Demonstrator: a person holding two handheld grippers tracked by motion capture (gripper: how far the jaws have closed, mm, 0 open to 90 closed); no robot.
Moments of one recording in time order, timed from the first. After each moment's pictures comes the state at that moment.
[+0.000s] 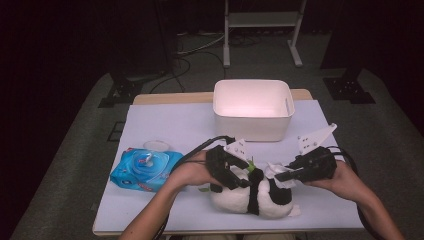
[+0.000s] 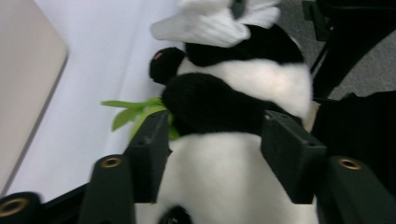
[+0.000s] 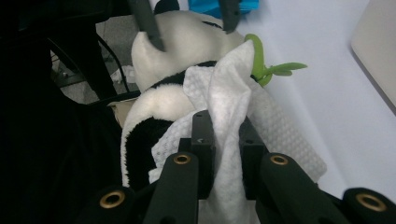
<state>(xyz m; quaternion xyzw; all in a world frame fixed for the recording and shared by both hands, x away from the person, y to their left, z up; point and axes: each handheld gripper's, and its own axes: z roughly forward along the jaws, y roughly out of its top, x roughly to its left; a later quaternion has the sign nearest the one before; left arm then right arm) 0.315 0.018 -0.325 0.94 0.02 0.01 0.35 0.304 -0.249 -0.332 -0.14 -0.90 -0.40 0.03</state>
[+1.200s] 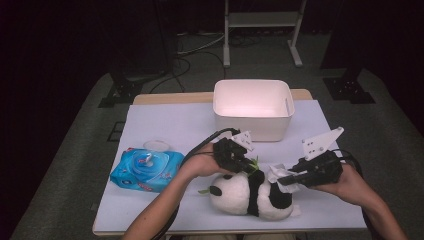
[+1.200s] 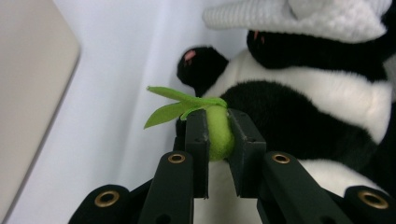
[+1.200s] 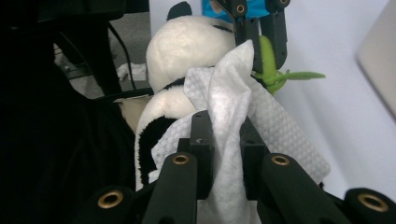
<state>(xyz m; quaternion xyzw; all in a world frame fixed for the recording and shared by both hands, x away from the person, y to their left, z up) 0.344 0.004 -0.335 0.93 0.03 0.00 0.35 0.289 -0.252 -0.321 -0.11 -0.91 -0.41 0.02</state>
